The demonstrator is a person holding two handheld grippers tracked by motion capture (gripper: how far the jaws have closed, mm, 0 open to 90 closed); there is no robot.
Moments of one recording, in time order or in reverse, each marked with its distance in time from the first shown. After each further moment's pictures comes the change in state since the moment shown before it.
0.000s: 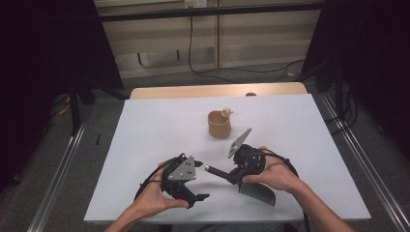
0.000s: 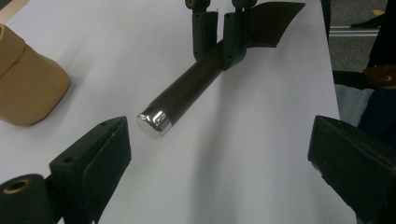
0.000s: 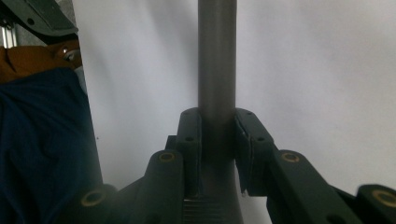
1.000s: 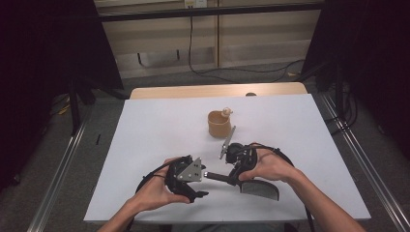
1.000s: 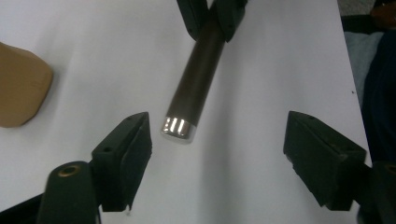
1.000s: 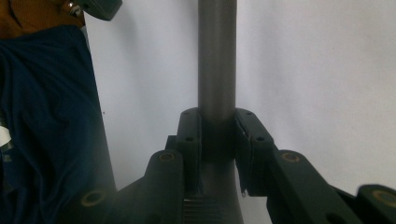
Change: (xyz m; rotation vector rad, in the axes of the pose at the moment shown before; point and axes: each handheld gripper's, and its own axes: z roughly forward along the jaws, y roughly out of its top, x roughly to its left) left arm 0.006 0.006 0.011 0.170 -0.055 0.130; right arm -0.005 0.024 0.006 0.199 0.065 -0.061
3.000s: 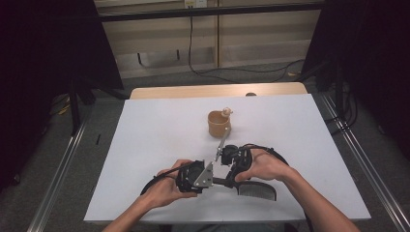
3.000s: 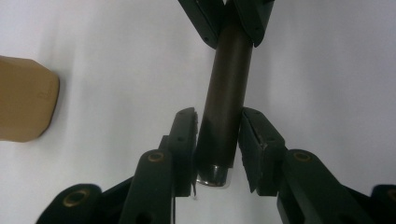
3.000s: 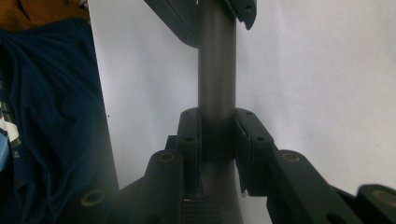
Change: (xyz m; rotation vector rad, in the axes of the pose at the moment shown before) left arm -0.003 0.014 0.024 0.127 0.088 0.137; right arm -0.001 0.009 0.011 0.041 0.048 -0.015
